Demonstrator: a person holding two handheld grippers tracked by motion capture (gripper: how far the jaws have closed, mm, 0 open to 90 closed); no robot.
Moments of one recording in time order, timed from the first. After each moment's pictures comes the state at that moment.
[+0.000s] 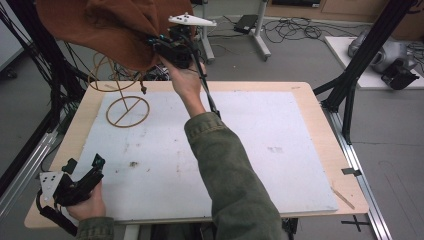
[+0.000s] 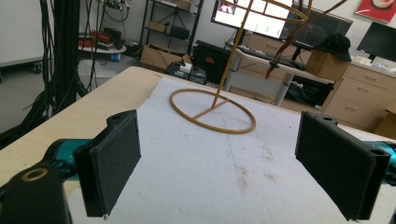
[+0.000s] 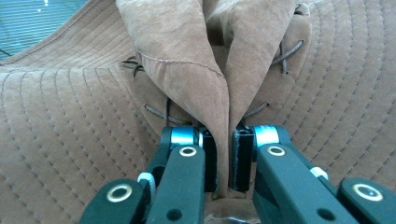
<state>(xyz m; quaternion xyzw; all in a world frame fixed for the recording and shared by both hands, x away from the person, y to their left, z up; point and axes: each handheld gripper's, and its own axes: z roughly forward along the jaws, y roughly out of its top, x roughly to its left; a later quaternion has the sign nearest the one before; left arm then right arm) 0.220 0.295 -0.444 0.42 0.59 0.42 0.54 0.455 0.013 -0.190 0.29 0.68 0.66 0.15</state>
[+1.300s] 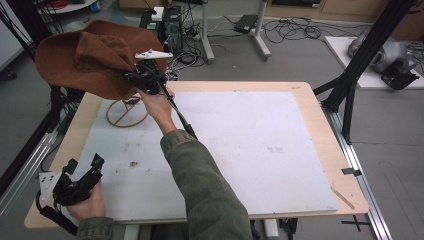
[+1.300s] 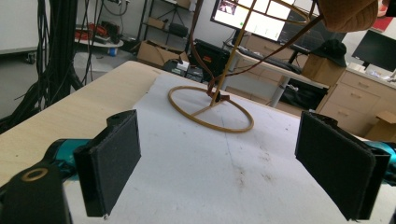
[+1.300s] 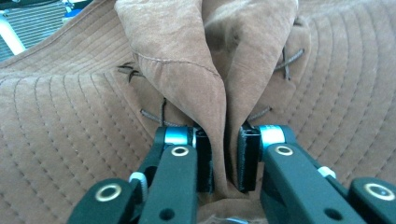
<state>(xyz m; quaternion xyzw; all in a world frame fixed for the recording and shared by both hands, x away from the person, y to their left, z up) 0.222 0.297 -0.448 0.41 0.60 0.41 0.55 0.482 0.095 -0.290 0.30 0.73 0.61 0.12</state>
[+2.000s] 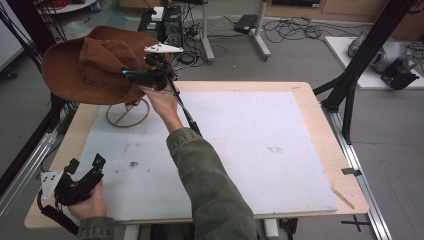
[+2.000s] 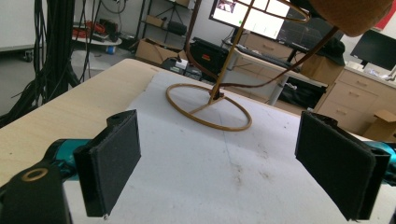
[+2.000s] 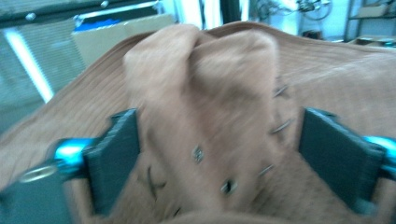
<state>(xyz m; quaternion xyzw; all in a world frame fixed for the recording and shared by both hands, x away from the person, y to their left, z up) 0.223 0.295 -0.449 0.42 0.60 0.40 0.55 0.485 0.071 -0.273 0.30 0.71 0.63 0.13</state>
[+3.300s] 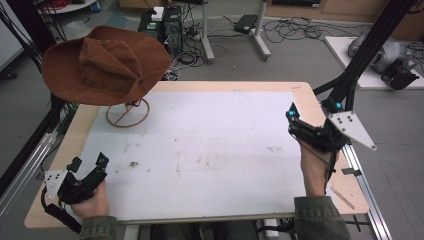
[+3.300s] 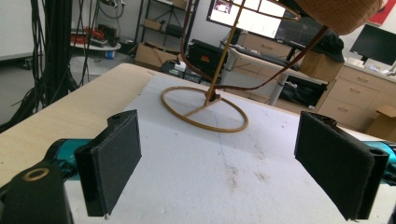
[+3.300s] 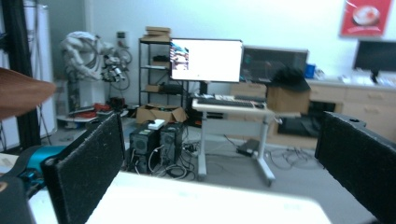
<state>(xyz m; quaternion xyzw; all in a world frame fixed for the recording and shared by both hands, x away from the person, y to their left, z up) 0.225 0.287 -0.446 0.42 0.59 0.42 0.55 0.288 -0.295 -0.293 0.42 0.53 0.56 0.48</state>
